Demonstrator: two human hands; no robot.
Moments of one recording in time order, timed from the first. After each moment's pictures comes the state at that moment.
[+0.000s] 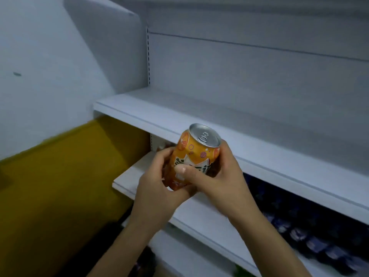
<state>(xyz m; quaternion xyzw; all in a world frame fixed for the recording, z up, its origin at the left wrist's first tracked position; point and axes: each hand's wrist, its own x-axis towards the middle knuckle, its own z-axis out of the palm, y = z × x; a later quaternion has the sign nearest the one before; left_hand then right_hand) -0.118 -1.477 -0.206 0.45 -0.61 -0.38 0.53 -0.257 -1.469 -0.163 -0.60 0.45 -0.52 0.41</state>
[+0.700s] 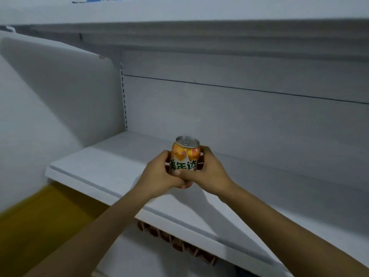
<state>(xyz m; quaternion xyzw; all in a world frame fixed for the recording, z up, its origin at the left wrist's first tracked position) -0.146 -1.760 -0.157 0.48 -0.71 -0.35 0.38 -0.298 -1.730 -0.138 -0.65 0.57 -0.43 0.28</state>
